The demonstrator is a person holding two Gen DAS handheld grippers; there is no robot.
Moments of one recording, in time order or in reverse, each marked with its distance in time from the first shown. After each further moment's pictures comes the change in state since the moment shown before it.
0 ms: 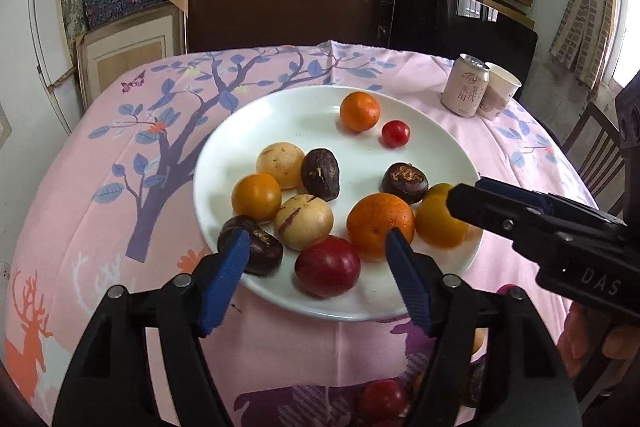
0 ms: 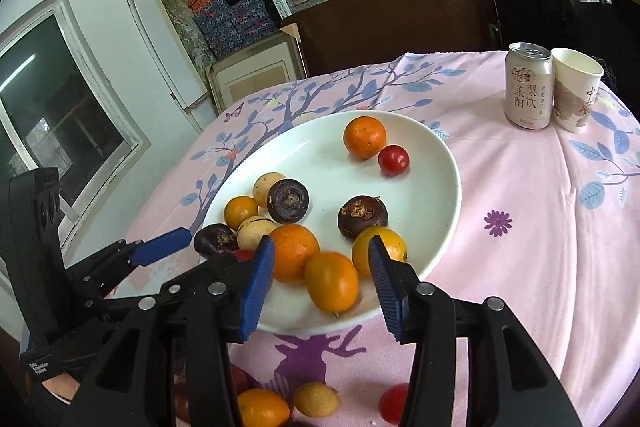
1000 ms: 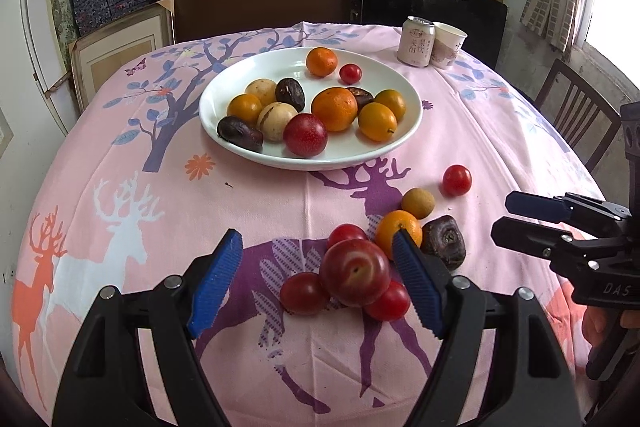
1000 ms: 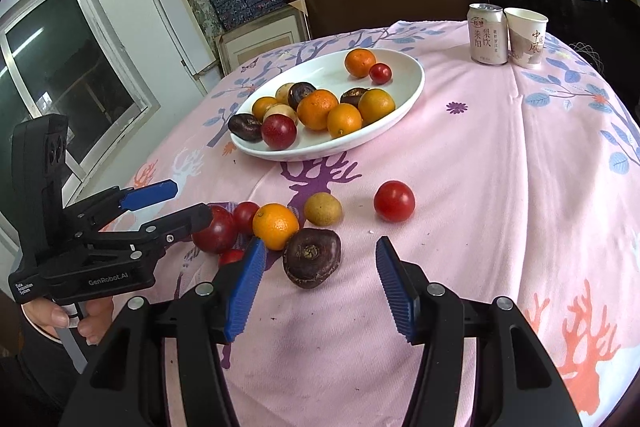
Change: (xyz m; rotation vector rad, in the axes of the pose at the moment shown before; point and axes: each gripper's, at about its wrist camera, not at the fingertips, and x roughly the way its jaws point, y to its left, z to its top) left arm -0.068 -0.016 -0.083 0.080 0.044 -0.041; right arm -0.074 0.008 -0.102 -0.038 0.074 -0.015
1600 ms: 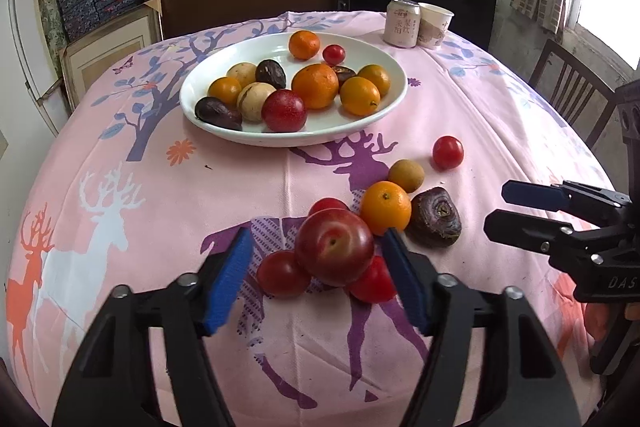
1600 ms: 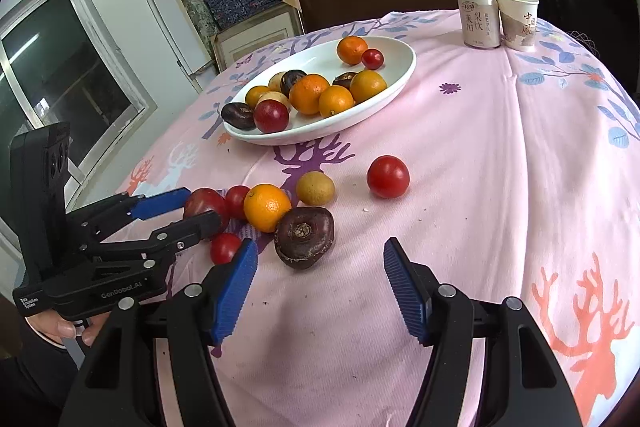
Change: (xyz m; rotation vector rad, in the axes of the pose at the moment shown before) left arm 0.013 -0.015 -0.014 0.055 0.029 -0.022; right arm 0.003 -0.007 -0.014 0.027 0.005 0.000
